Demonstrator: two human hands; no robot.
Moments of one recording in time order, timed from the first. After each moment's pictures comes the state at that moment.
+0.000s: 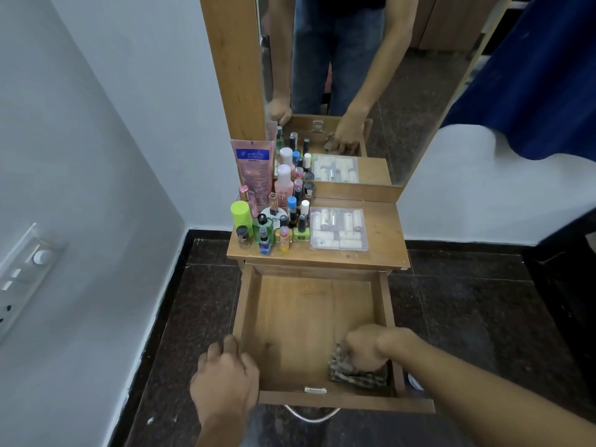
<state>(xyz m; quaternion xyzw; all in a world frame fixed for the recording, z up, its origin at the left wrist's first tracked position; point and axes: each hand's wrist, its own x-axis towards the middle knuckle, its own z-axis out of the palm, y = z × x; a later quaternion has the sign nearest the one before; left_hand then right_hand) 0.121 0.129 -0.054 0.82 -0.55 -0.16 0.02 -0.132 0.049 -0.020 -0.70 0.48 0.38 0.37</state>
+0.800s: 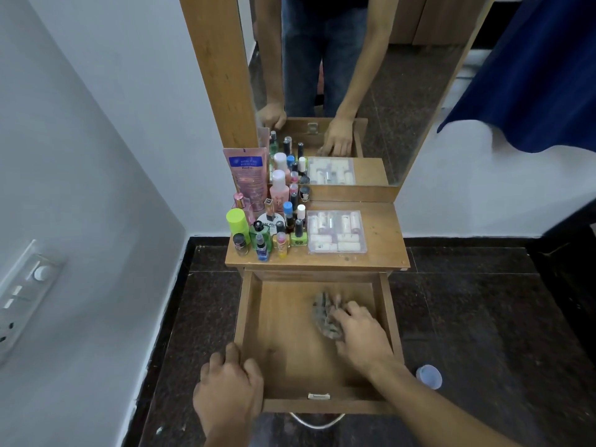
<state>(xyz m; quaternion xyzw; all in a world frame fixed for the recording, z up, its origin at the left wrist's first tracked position) 0.116 0.126 -0.047 0.83 -0.54 -0.16 0.00 -0.119 0.073 -0.050 -0.72 0.66 0.00 0.21</state>
